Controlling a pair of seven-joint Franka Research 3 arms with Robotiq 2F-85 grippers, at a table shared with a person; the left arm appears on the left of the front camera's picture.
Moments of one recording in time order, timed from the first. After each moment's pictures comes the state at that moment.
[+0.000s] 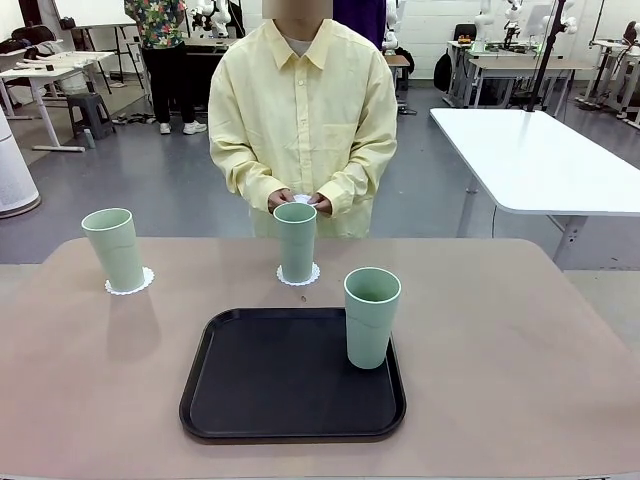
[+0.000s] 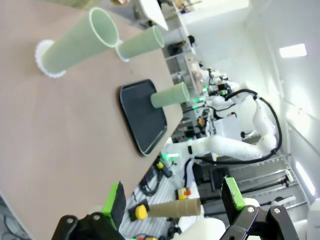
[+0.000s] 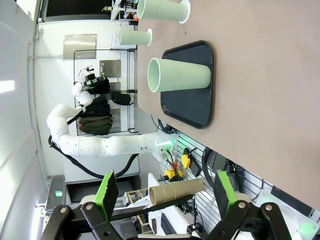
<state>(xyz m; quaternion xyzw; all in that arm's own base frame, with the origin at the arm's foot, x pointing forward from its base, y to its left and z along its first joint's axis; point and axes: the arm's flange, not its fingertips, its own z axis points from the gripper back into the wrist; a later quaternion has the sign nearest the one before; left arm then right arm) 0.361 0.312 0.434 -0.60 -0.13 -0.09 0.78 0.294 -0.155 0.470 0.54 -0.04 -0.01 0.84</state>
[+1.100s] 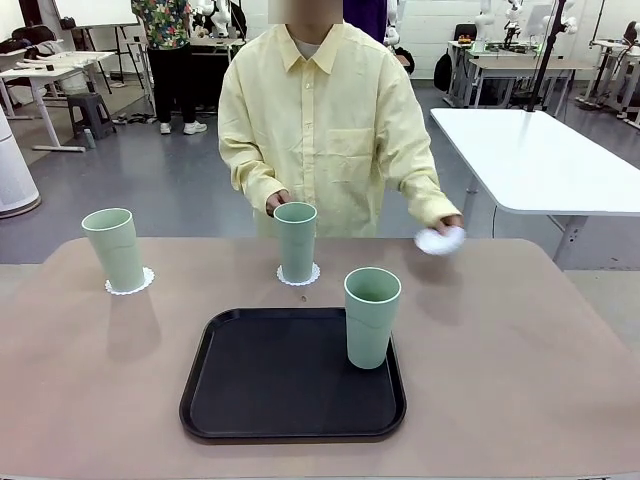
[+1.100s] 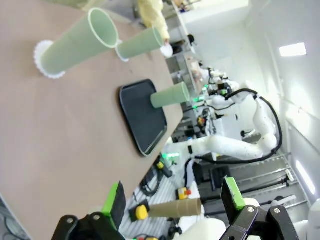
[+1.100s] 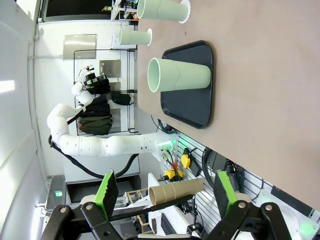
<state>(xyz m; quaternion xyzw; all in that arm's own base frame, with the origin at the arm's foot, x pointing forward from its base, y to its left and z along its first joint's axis) 0.364 0.310 0.433 -0.60 -0.13 -0.09 0.78 0.294 -0.155 0.470 0.54 -0.04 -0.01 0.84</state>
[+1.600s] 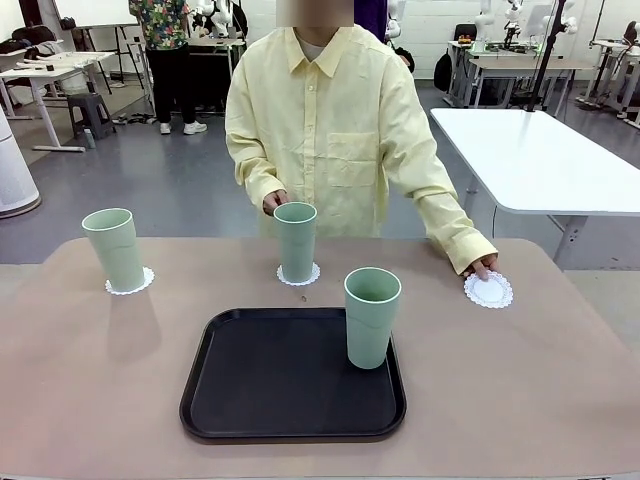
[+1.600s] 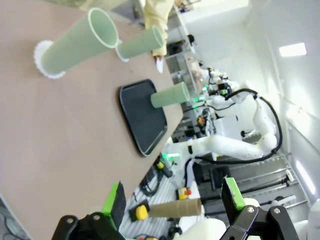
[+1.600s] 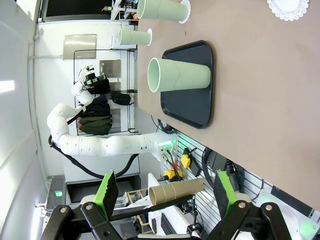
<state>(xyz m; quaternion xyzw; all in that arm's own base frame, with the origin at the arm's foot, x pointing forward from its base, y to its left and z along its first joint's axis) 0.364 0.309 0.433 -0.60 -0.13 -0.09 0.78 0.294 -0.155 0.470 0.54 -0.04 -0.01 0.84</state>
